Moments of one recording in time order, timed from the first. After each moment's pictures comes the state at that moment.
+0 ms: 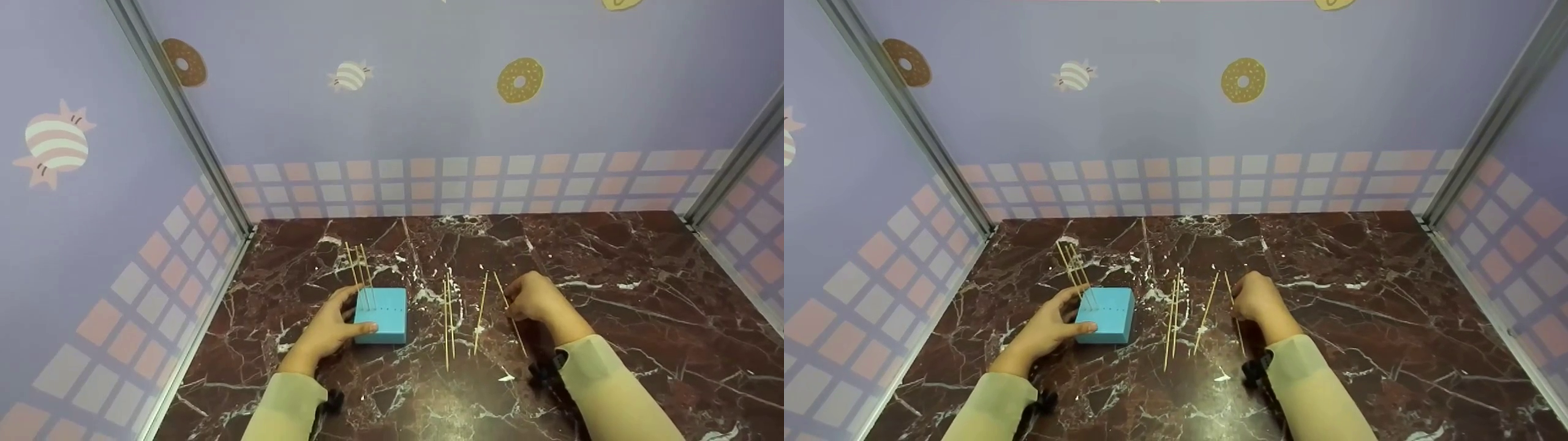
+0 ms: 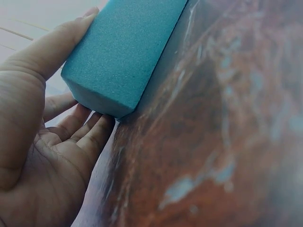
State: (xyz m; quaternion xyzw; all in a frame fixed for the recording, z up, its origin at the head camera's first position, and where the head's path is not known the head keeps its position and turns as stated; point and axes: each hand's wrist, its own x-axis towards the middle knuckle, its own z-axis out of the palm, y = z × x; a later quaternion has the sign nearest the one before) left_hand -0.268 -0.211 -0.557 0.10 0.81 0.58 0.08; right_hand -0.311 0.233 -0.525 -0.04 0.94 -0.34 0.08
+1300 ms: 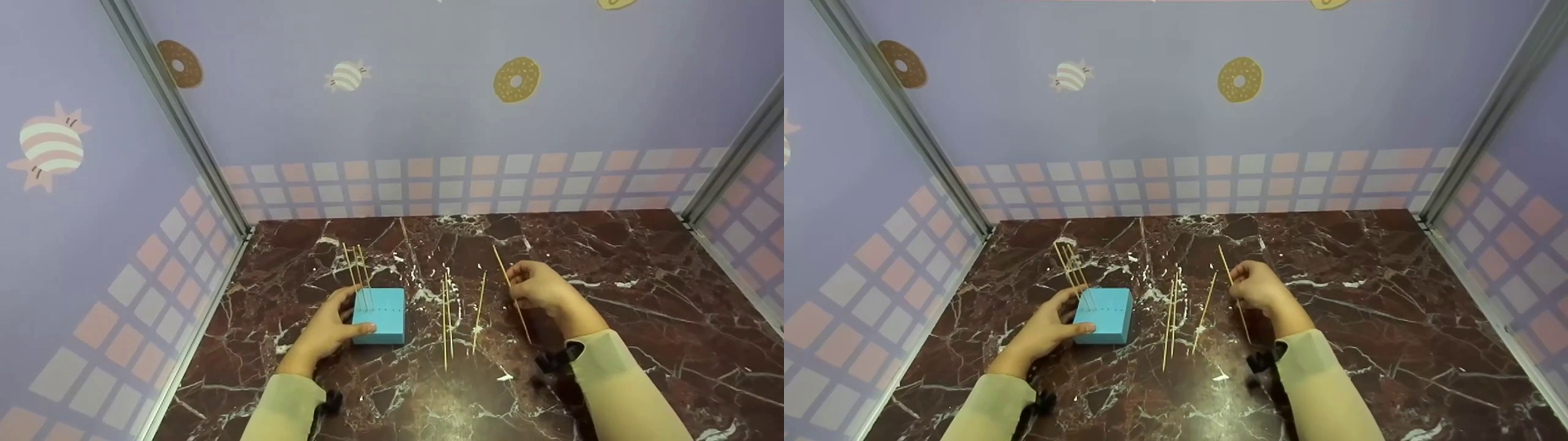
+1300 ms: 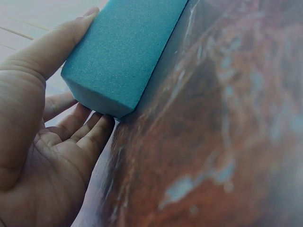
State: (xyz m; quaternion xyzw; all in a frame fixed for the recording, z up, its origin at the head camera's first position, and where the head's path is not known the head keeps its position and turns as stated) left_hand -0.268 -0.212 -0.557 0.10 0.81 0.57 0.09; right_hand -0.316 0.248 -0.513 -0.03 0.79 -0.59 0.16
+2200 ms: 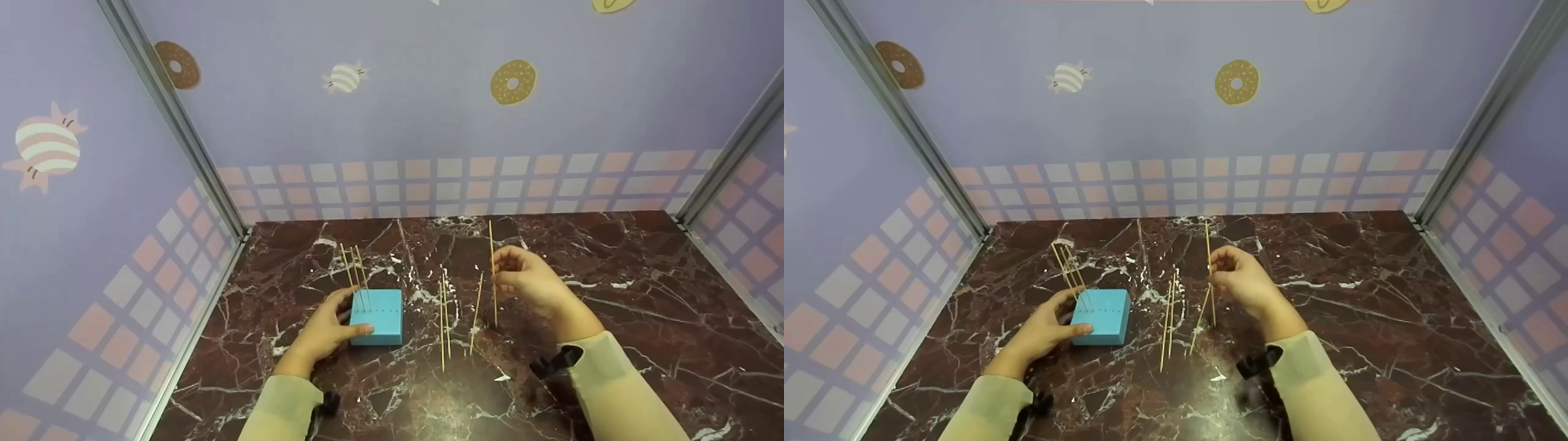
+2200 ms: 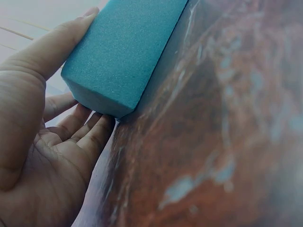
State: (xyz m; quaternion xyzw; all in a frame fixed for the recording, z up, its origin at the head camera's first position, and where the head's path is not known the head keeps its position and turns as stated) left_hand -0.269 -0.210 -0.559 0.09 0.81 0.58 0.08; right_hand -0.304 0.224 -0.488 -0.11 0.71 -0.69 0.10
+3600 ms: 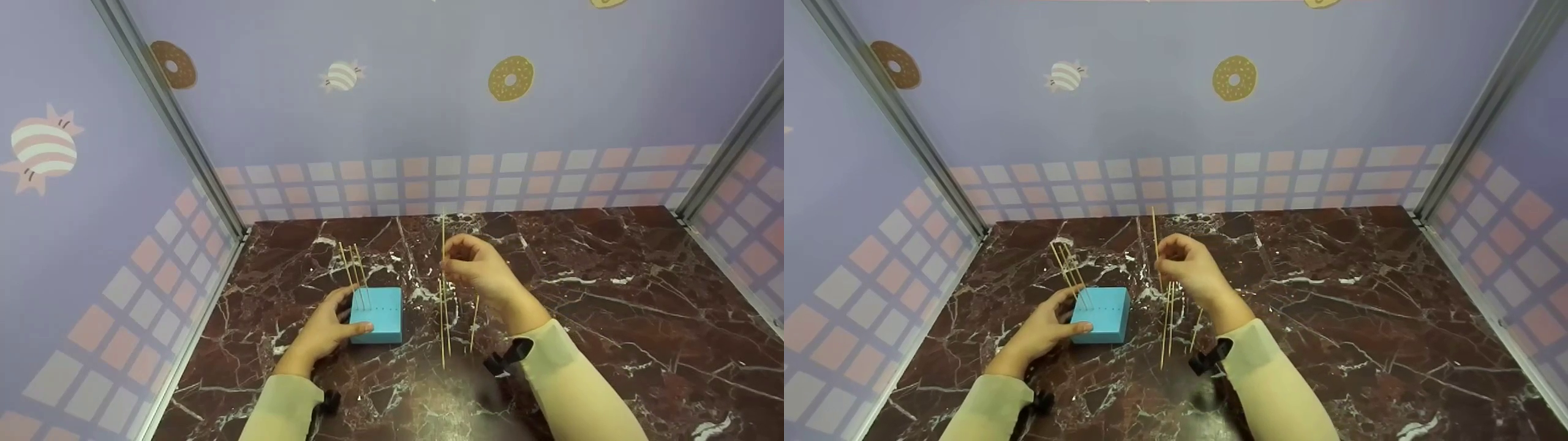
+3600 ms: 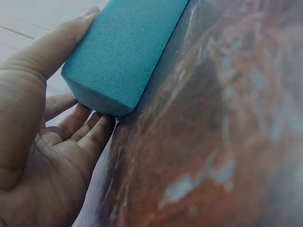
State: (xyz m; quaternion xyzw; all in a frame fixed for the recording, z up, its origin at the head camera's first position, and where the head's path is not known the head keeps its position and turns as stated) left_hand -0.267 -0.211 -0.557 0.09 0.81 0.57 0.09; right_hand -0.305 0.139 -0.471 -0.15 0.67 -0.72 0.06
